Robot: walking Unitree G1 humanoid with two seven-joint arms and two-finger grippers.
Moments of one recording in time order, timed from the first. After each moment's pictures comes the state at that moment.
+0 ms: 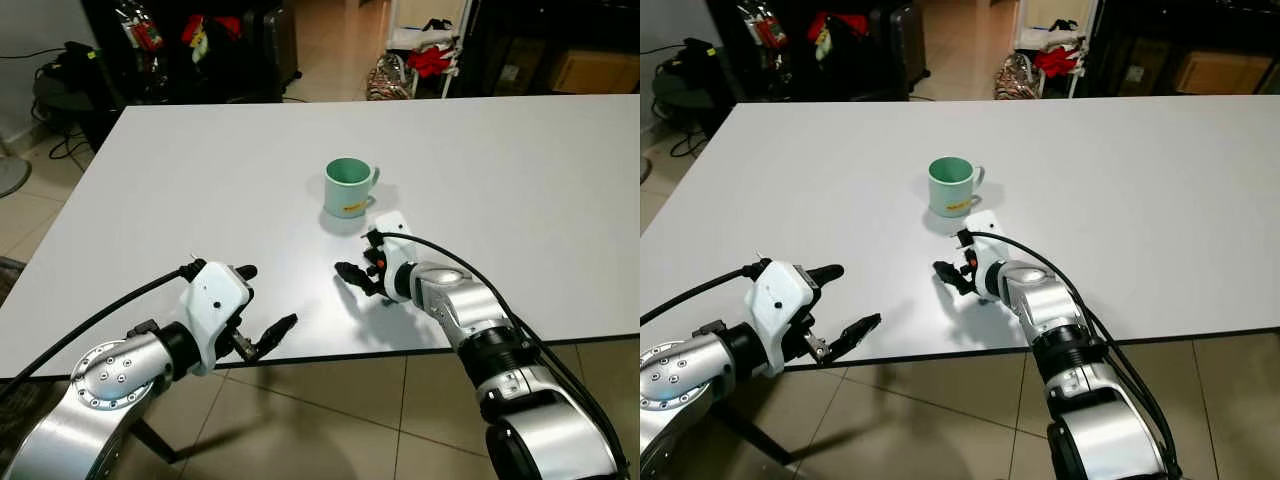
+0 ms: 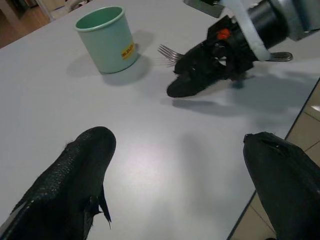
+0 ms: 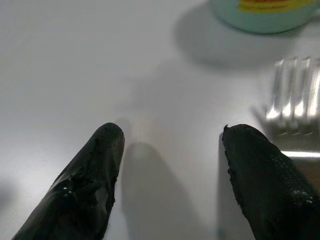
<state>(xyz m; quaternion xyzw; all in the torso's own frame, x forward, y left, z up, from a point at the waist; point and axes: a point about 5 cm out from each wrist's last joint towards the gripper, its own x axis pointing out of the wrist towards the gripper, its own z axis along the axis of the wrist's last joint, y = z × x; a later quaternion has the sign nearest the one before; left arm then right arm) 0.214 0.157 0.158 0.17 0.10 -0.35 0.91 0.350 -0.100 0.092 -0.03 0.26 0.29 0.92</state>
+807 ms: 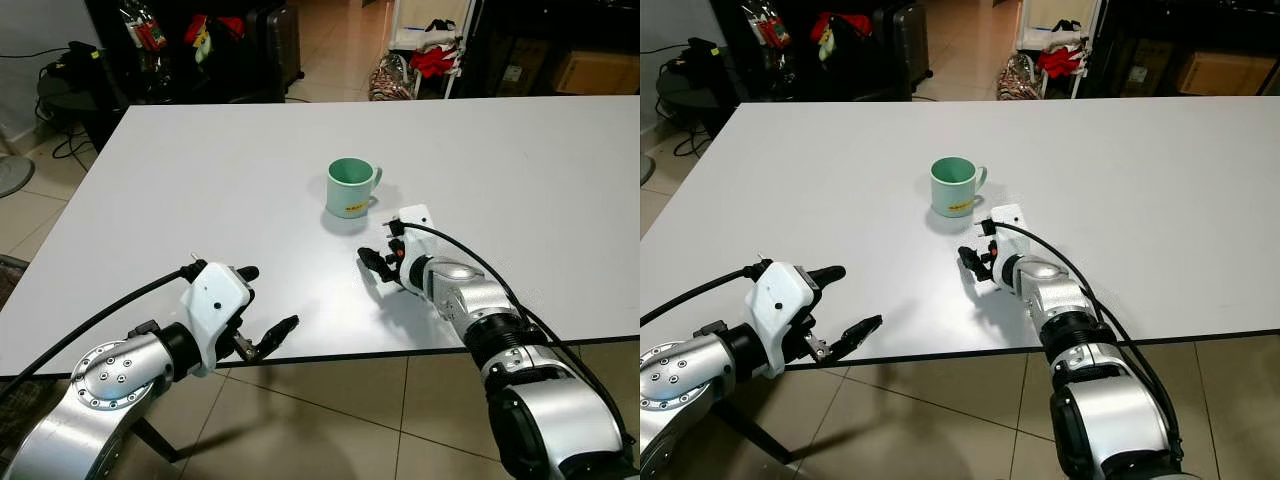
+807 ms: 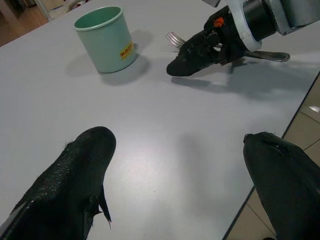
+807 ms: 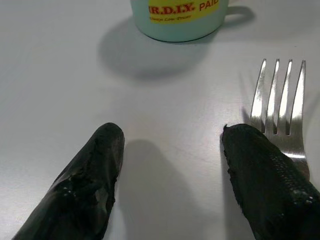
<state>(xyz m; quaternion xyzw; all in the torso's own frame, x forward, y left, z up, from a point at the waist) 0.214 0.156 0.158 0.17 0.10 -0.36 0.91 0.363 -0.125 0.087 -0.01 0.25 0.21 0.95</state>
